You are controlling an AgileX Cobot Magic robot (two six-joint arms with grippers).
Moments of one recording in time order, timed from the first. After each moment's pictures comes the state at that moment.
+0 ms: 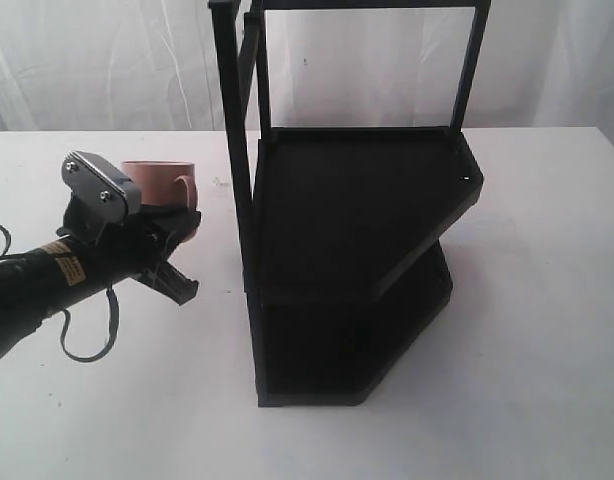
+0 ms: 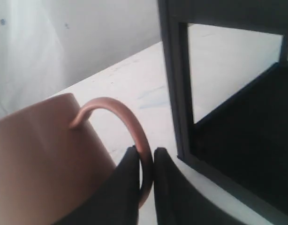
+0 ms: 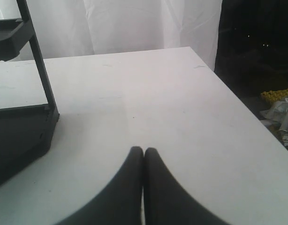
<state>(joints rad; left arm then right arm) -0.19 1.82 -0.61 0.44 -1.00 0.03 -0.05 0.00 0.00 -0.15 0.30 0.24</state>
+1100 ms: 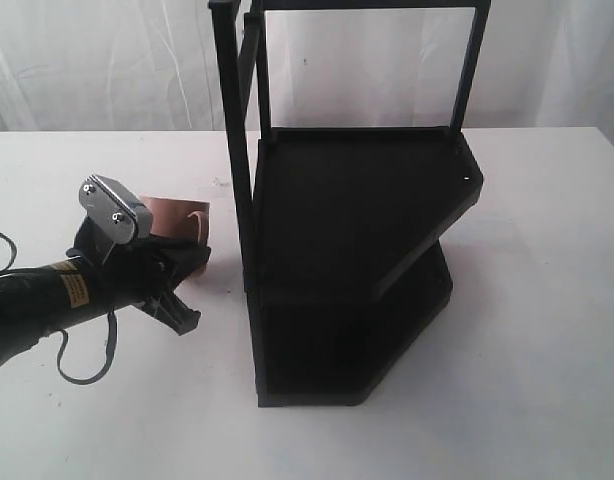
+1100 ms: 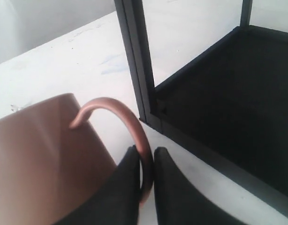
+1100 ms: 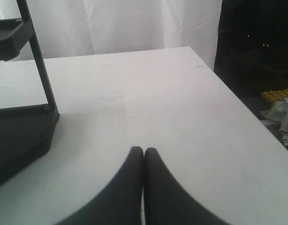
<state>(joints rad) -0.19 1.84 -0.59 0.55 -0.92 -0.08 -0.05 0.00 0.00 -0.15 0.30 0.24</state>
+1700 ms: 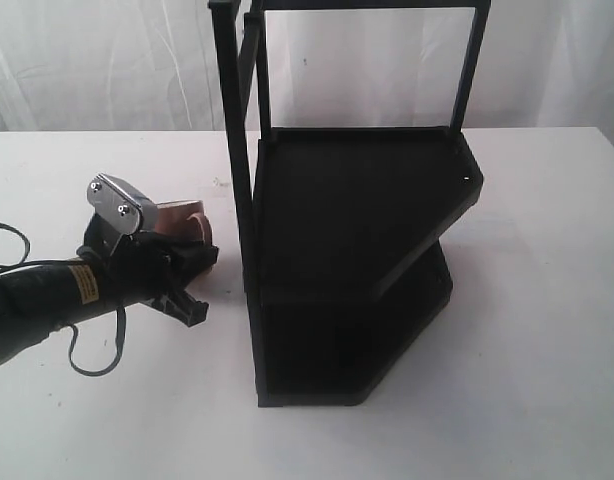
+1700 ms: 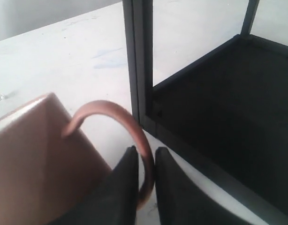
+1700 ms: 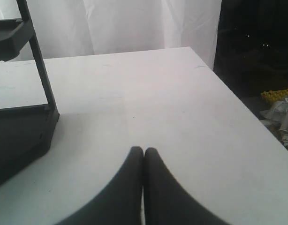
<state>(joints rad) -0.19 1.88 -0.63 0.58 -0.91 -0.20 -0.05 0.00 0.00 -0.15 0.30 0.24</state>
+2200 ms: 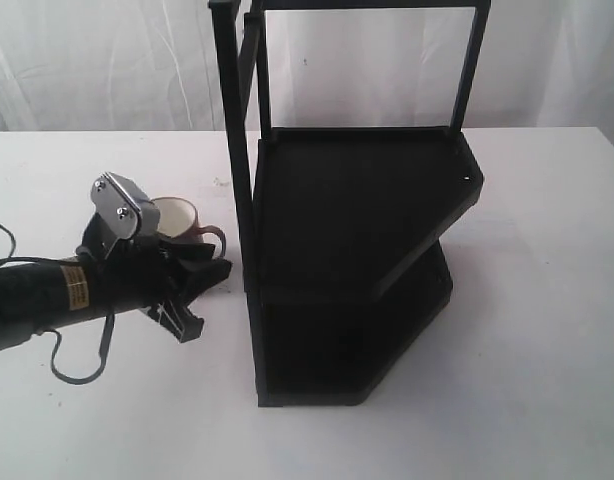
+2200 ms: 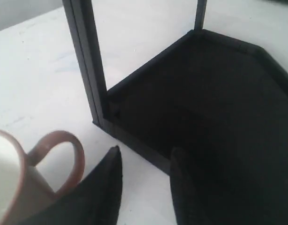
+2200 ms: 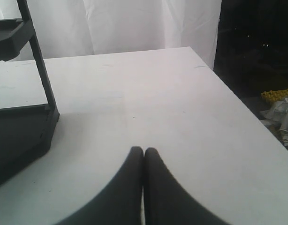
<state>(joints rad) -0.19 1.80 -0.61 0.76 -0.88 -0.29 -0.05 0.00 0.00 -0.15 0.30 0.24</state>
